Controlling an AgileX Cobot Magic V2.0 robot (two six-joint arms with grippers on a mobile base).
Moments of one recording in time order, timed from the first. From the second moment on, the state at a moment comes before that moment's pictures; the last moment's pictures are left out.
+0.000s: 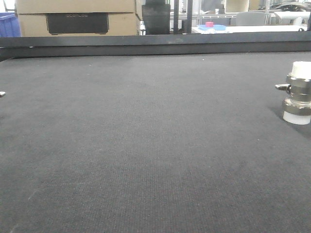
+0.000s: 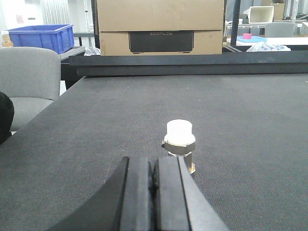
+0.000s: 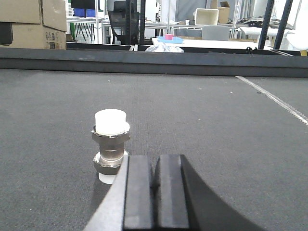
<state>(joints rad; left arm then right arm) 0.09 0.00 0.00 -0.03 0.07 0.08 -0.01 0.00 0.00 0.06 0.09 -0.05</state>
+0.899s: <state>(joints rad) 0.09 0.00 0.00 -0.03 -0.07 0.08 -0.01 0.00 0.00 0.06 0.06 -0.05</state>
